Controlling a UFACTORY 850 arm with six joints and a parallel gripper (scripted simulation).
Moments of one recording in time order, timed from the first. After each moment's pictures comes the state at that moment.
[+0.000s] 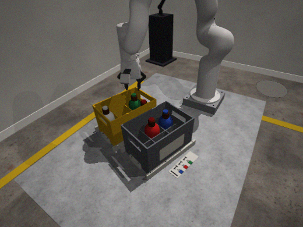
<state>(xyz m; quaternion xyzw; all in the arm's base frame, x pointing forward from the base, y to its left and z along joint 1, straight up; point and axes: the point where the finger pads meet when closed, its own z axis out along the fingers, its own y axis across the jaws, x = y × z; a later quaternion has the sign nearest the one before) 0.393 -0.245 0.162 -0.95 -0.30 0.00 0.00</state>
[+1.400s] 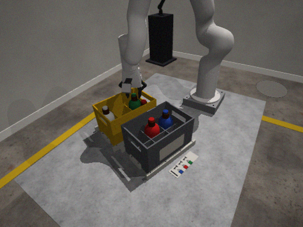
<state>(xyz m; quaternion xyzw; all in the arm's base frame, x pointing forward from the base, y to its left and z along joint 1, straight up) 0.392 -0.245 0.111 -0.95 -0.30 0.00 0.00</state>
